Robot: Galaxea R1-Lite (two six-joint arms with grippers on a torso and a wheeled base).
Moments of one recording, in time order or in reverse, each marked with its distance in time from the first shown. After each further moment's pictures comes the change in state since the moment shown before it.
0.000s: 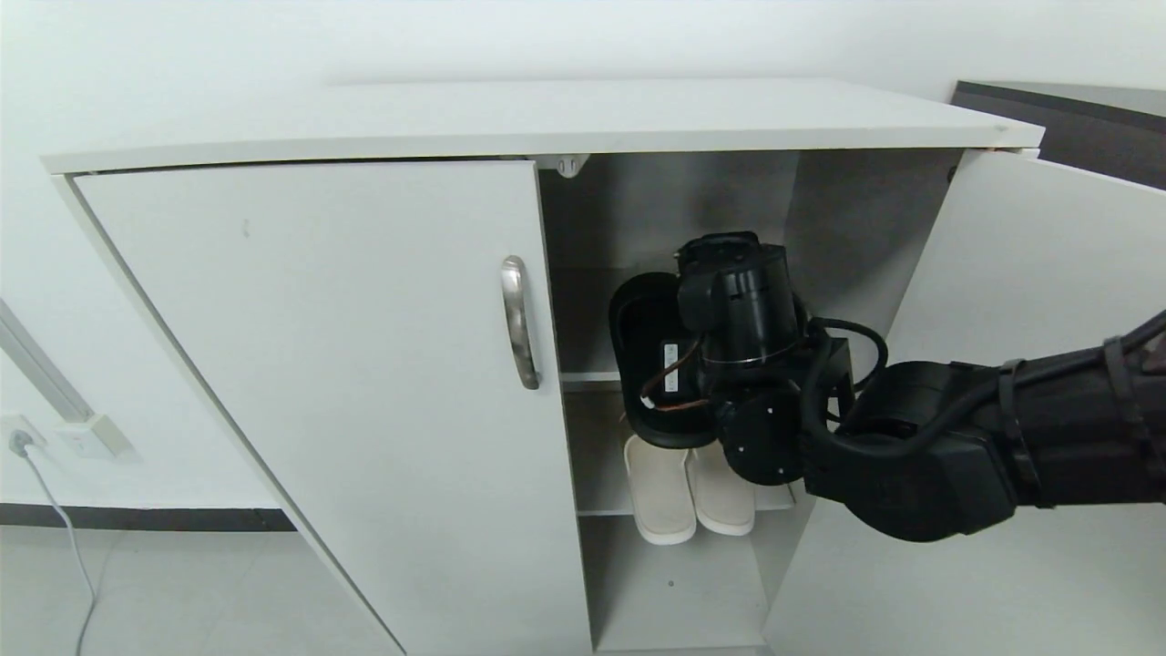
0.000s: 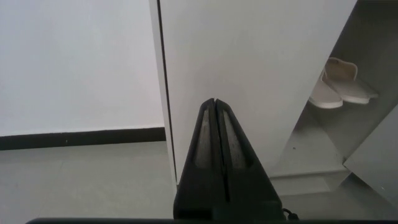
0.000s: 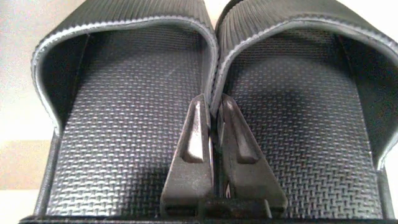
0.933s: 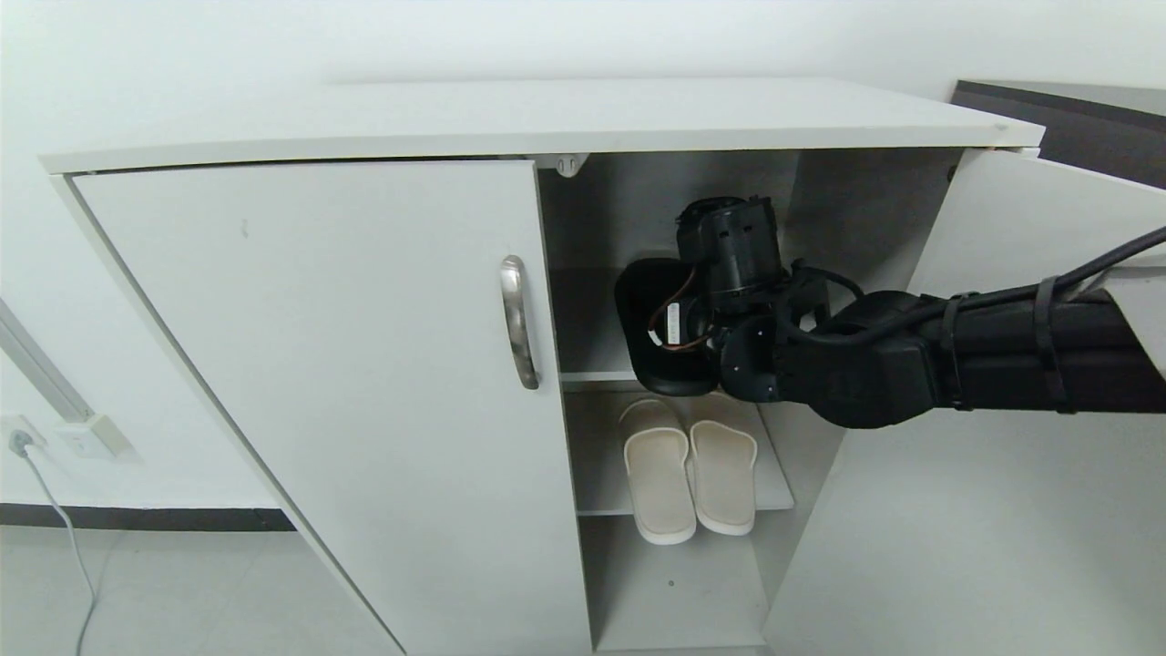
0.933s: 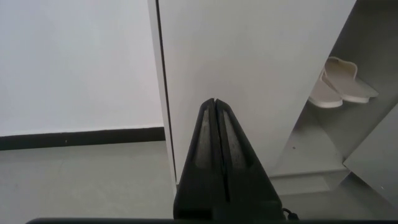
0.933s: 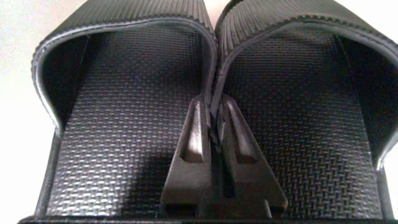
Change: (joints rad) left arm 0.000 0.000 0.000 0.000 0.000 0.000; right arm -0.104 0.110 -0.285 0.201 0.119 -0.001
